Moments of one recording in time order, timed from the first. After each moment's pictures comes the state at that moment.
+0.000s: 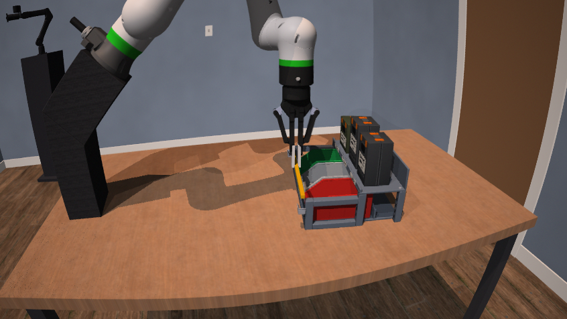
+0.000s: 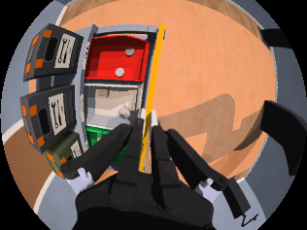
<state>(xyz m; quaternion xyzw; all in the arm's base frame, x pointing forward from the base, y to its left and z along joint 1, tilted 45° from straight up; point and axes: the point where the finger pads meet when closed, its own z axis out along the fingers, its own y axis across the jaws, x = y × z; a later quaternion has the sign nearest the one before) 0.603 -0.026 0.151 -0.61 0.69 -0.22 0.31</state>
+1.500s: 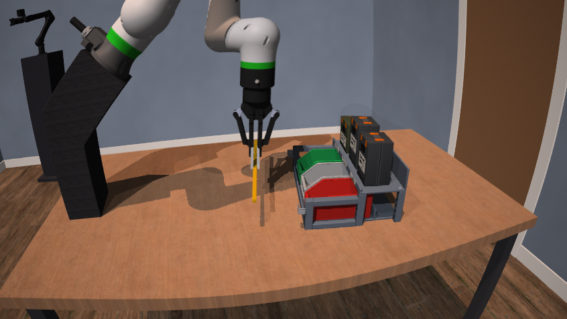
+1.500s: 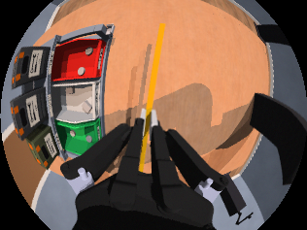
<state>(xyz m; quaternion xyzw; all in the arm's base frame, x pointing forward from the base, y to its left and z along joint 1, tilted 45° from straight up) 0.522 -0.008 0.072 -0.62 0.69 -0.19 0.31</state>
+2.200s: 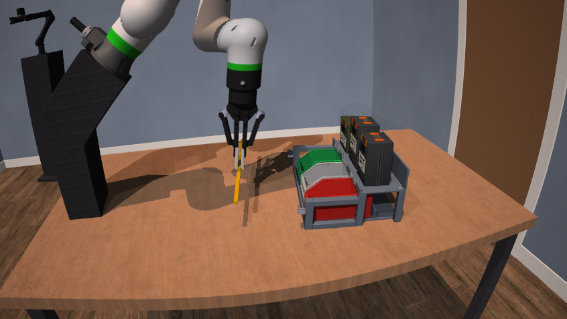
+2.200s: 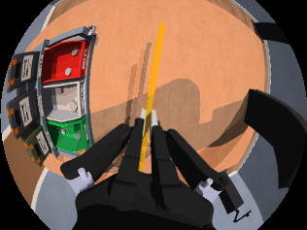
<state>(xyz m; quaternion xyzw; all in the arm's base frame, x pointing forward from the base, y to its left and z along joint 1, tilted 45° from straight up) 0.490 -0.001 0.042 -0.63 0.69 -0.17 0.31</state>
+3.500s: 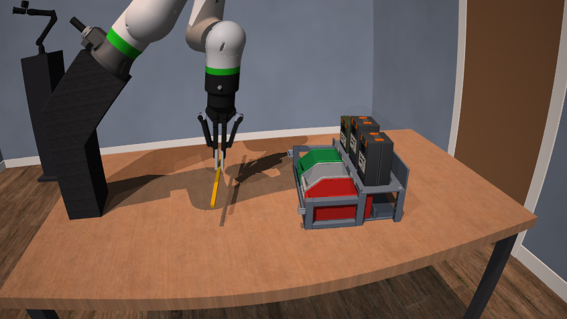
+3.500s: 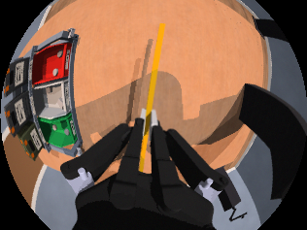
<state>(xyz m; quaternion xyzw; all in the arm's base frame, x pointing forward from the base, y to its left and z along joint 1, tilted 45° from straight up) 0.450 0.009 0.001 -0.64 0.68 -0.15 0.33</state>
